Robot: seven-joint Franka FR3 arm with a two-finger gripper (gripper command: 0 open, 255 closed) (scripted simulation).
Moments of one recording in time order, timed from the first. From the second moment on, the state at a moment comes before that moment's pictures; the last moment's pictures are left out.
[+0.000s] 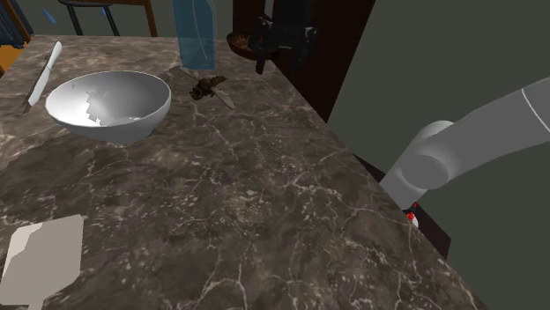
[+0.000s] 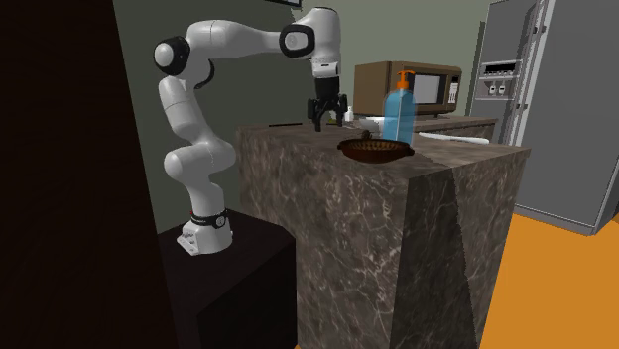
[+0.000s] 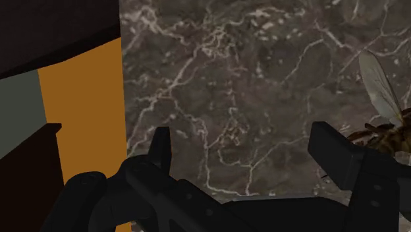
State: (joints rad) arm -0.01 -0.46 0.37 -2.07 0.29 1.68 0.66
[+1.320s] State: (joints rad) arm -0.01 0.01 0.61 -1.73 0.07 1.80 1.16
